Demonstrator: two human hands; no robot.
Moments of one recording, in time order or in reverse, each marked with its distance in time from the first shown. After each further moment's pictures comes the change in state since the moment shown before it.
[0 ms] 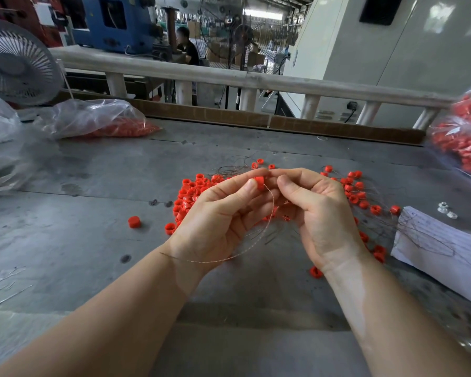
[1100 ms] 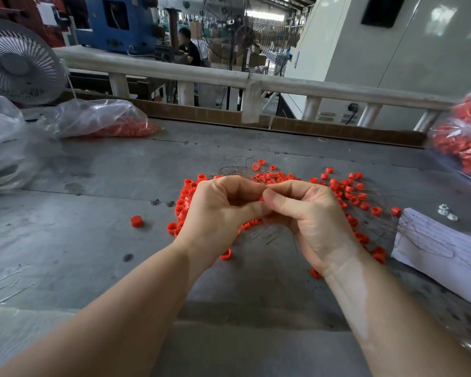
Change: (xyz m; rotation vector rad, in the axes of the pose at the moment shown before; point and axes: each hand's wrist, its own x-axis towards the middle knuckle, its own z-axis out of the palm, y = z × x) left_hand -0.001 -0.002 -0.004 0.728 0.063 0.392; right_hand 0.000 0.008 -0.003 -0.030 -0.072 0.101
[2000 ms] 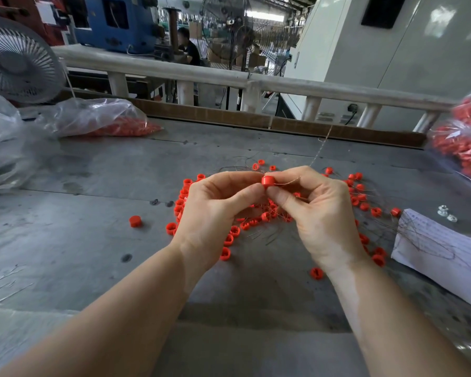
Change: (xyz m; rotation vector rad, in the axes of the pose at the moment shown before) left_hand 0.000 0.001 0.000 -0.309 0.068 -0.162; right_hand 0.001 -0.003 -0.003 -0.411 0.077 -0.471
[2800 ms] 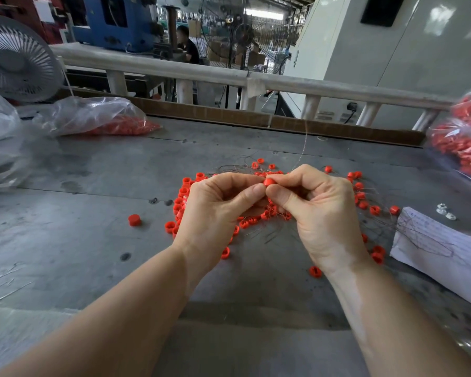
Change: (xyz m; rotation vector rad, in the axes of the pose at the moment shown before) left_hand -0.004 -0.002 0.003 0.137 0.019 0.098; right_hand -0.002 -0.002 0.001 0.036 0.041 0.007
